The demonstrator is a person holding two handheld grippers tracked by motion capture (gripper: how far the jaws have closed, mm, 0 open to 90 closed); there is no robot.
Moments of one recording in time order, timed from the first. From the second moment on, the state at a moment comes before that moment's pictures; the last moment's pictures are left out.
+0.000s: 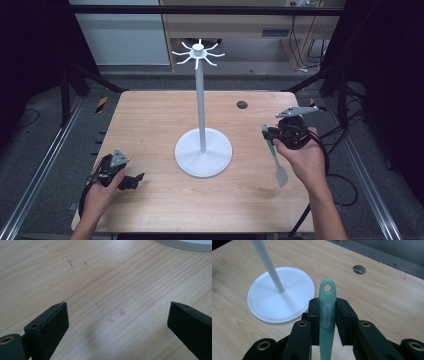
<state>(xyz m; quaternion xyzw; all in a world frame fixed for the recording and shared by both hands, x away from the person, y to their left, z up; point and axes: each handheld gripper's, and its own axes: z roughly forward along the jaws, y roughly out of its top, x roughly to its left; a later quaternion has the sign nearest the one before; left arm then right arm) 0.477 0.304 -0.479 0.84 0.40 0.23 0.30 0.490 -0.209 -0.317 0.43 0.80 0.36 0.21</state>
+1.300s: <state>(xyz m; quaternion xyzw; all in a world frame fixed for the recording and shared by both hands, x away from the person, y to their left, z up) 0.478 0.306 -0.478 0.83 0.40 0.23 0.31 0.482 -0.186 -0.249 0.39 0.76 0.46 0.26</state>
